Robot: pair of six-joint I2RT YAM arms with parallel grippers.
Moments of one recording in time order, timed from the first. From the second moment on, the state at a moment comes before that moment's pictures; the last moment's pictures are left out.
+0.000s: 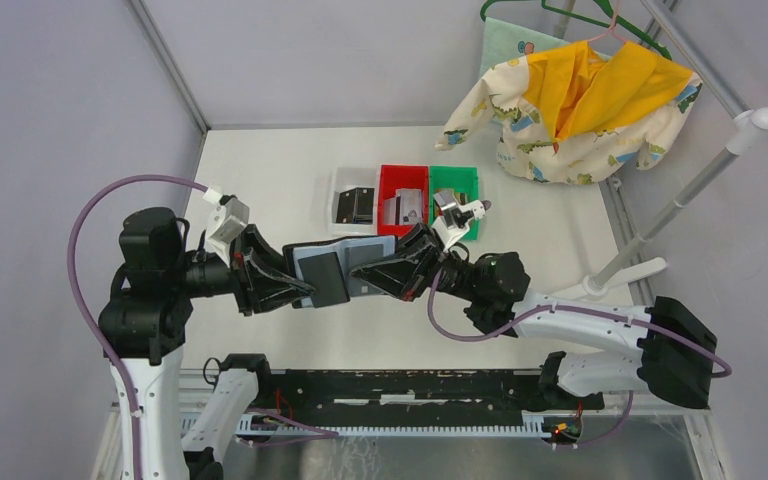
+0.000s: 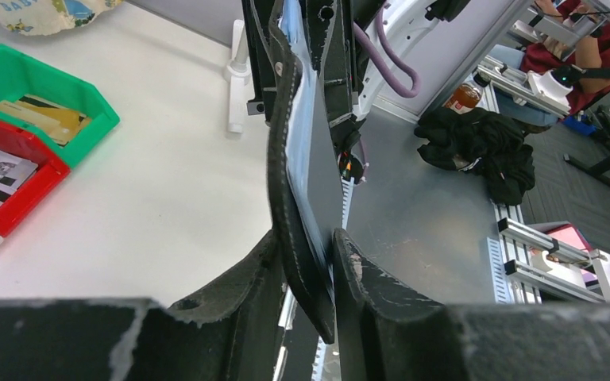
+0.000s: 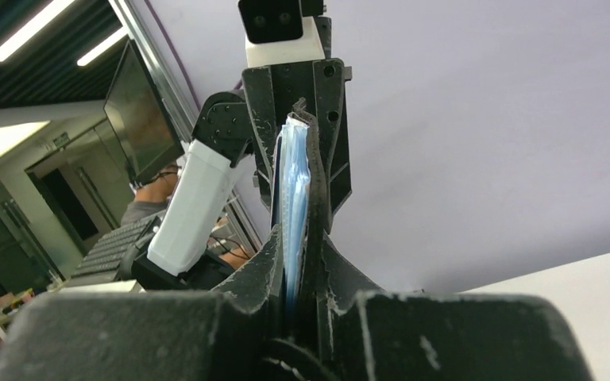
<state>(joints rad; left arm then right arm) 0.00 0.75 1.34 -1.04 1.36 0.10 1.09 1.24 0.73 1.13 -0.33 0.77</state>
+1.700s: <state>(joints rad) -0.01 0.85 1.25 -1.09 1.15 0.03 0.88 1.01 0.67 0.81 -0.19 0.67</state>
